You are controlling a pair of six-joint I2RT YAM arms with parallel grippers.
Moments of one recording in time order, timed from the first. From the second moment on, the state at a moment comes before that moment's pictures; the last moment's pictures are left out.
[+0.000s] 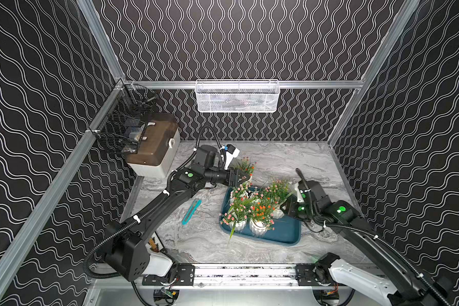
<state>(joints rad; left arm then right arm) -0.45 1.41 1.23 -0.38 0.68 -0.37 0.49 0.94 0.87 -0.88 -0.04 0.75</state>
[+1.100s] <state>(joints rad) -0.45 1.42 1.24 -0.40 0.68 -0.36 -0.02 1.38 0.75 -0.65 -0.33 0.57</state>
